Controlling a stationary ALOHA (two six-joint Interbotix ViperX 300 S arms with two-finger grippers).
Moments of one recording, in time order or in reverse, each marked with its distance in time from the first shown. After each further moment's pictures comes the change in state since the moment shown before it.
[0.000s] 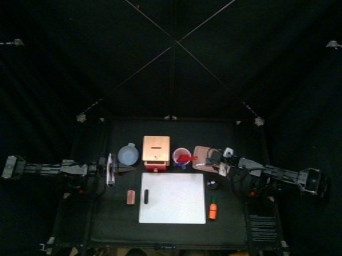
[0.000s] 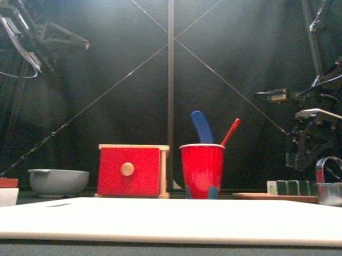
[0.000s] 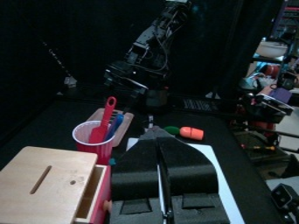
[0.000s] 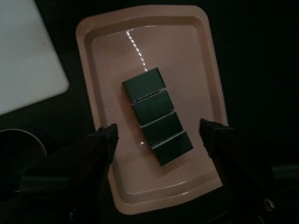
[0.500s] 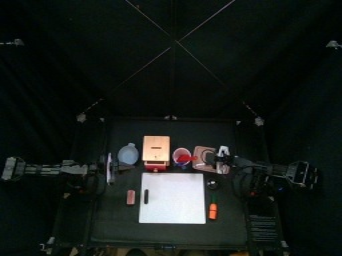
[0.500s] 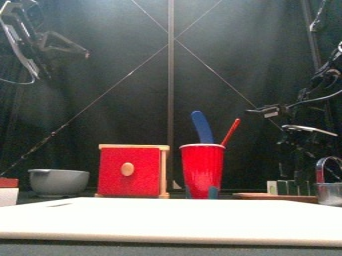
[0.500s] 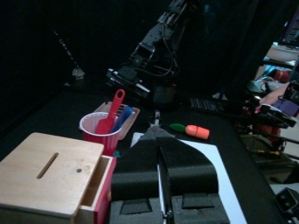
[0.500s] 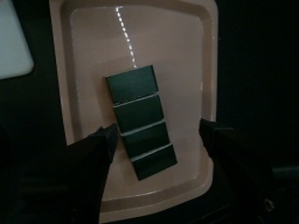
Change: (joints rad) left arm 0.029 0.000 0.031 -0.052 -0.014 -0.002; right arm 0.003 0.193 -0.044 -0.166 -0.023 -0.011
